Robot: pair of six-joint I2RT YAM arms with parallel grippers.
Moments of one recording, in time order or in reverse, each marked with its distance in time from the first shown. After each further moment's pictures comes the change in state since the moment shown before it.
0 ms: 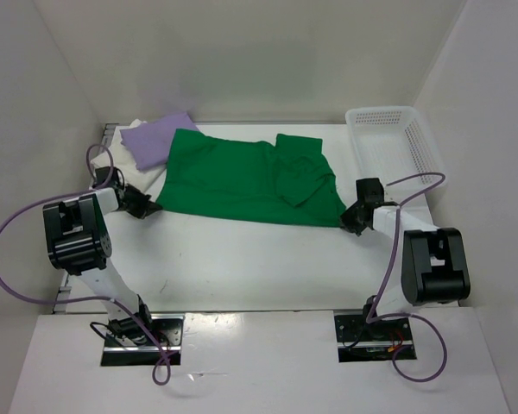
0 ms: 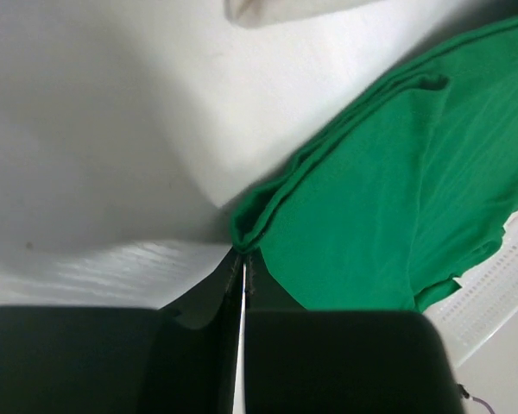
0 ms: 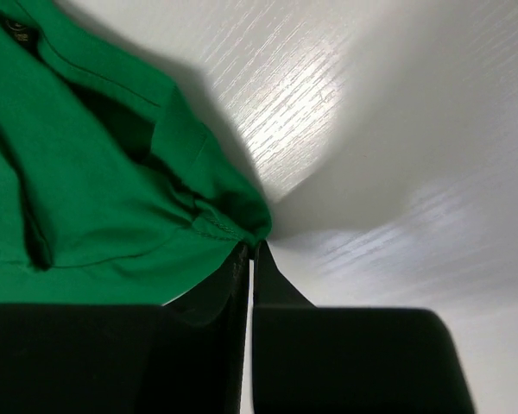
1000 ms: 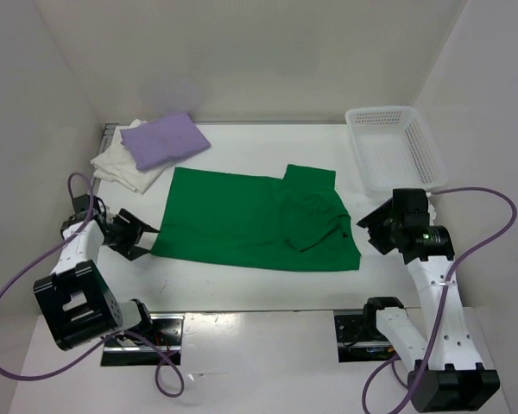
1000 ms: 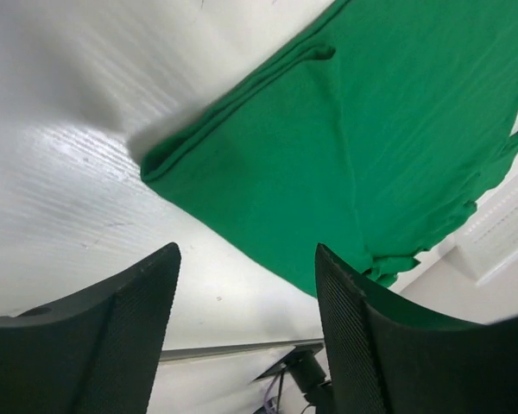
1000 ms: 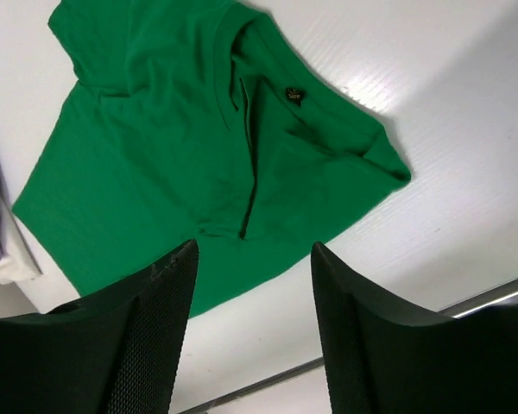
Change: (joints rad) left arm 0.142 -0.539 -0.253 -0.480 0.065 0.180; right arm -0.043 -0.679 0.177 -0.714 0.006 0.078
